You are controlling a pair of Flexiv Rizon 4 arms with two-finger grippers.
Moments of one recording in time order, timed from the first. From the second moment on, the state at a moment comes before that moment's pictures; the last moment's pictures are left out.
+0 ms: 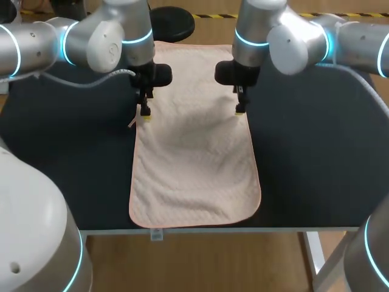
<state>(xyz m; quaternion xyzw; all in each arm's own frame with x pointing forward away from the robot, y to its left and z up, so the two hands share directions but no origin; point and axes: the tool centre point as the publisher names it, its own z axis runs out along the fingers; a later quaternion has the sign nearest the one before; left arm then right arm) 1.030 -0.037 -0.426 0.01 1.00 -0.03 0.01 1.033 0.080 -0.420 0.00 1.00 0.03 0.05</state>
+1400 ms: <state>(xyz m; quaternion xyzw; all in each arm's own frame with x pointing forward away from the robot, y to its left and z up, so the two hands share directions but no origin) 1.042 -0.036 -0.441 0.01 1.00 -0.04 0.02 1.033 0.077 -0.432 -0.01 1.00 0.03 0.03</state>
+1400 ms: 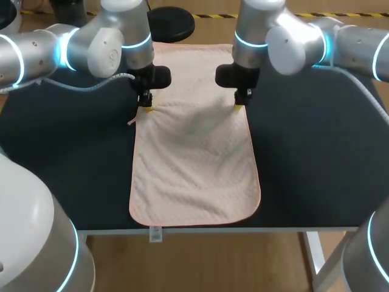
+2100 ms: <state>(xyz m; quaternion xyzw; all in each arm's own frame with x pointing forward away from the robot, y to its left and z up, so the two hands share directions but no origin) 1.041 -0.039 -0.440 0.03 1.00 -0.04 0.02 1.023 0.074 -0.418 0.00 1.00 0.04 0.03</state>
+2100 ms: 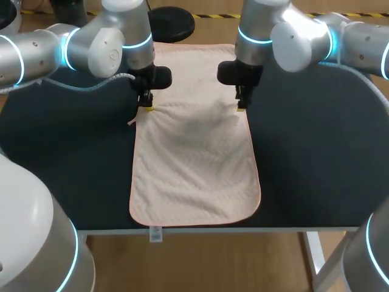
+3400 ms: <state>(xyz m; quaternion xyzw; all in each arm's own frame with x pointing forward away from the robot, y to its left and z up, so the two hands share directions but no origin) 1.053 -0.046 -0.423 0.02 1.00 -0.05 0.05 1.033 0.076 -0.415 0.00 1.00 0.04 0.05</state>
